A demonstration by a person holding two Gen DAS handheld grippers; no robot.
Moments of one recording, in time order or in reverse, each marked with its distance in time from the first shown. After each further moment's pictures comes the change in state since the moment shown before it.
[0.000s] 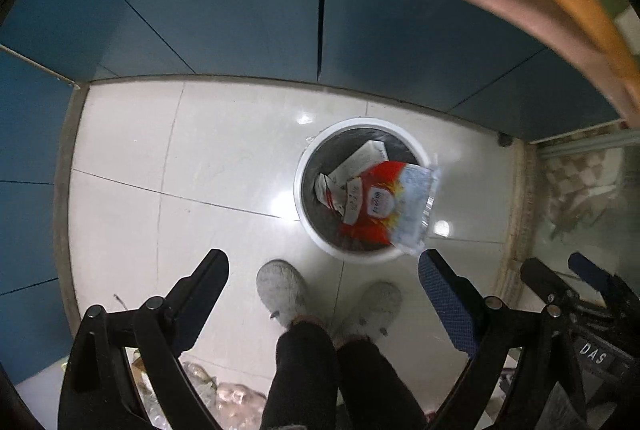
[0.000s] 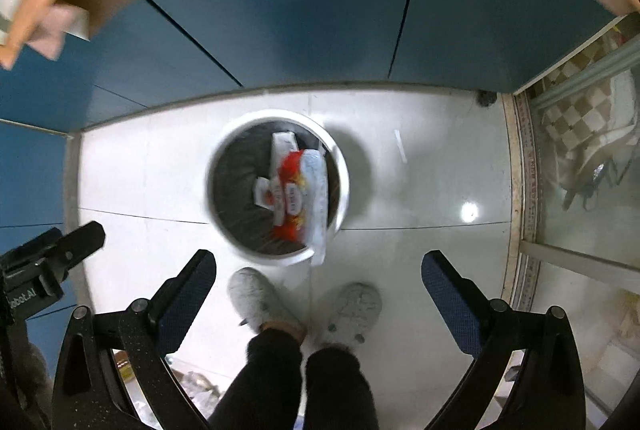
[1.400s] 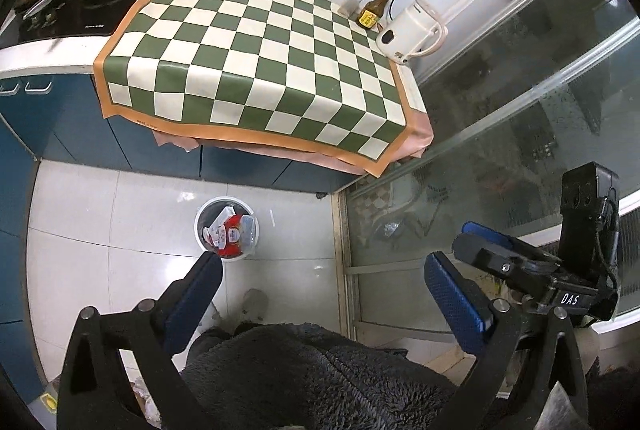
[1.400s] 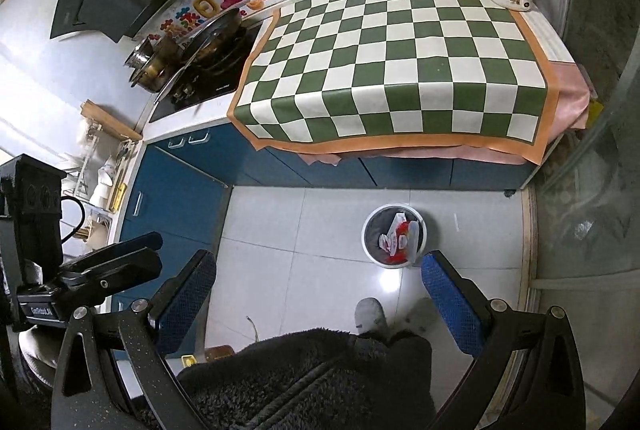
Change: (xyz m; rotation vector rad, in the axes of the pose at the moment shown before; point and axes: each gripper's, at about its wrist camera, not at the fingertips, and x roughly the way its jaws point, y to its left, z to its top) left arm -0.474 0.006 -0.096 0.115 -0.279 -0.488; right arm -0.555 0.067 -0.100 -0.089 -0.282 0.314
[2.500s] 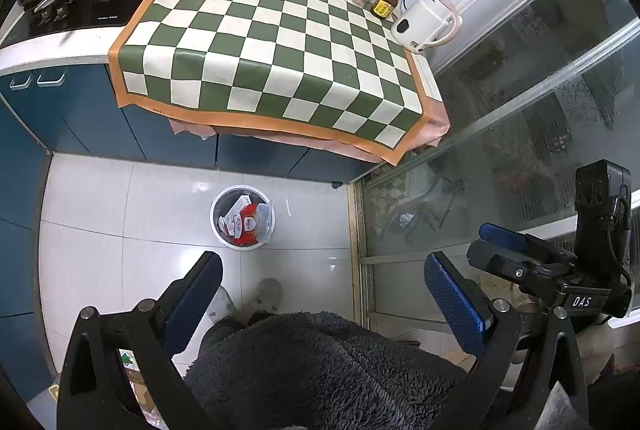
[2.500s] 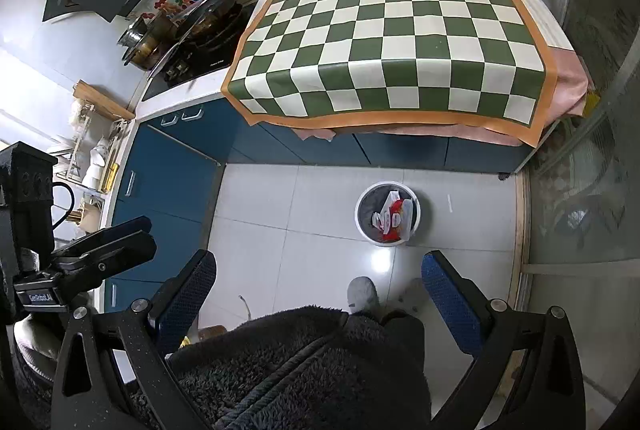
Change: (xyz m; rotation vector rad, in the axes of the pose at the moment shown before) left arm 0.002 0.006 -0.012 -0.005 0.034 0.061; right arm 0.013 0.005 -0.022 -0.007 0.070 -0.034
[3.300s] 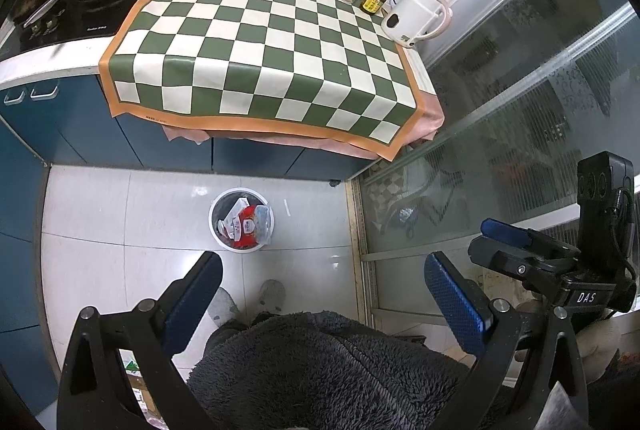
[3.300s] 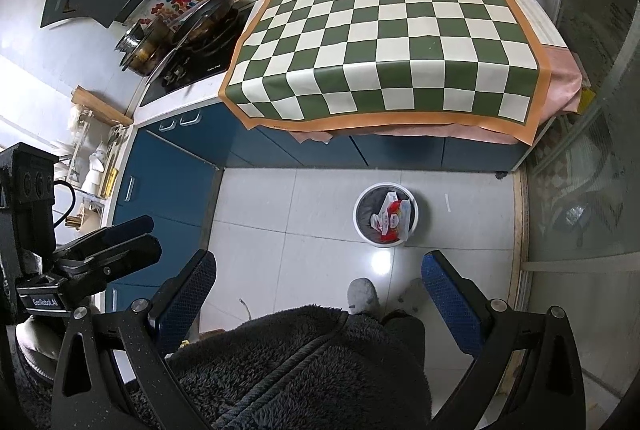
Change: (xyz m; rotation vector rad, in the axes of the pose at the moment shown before) left arm 0.004 -0.011 0.002 0.027 0.003 0.002; right arm -0.006 -0.010 0.005 0.021 -0.012 -0.003
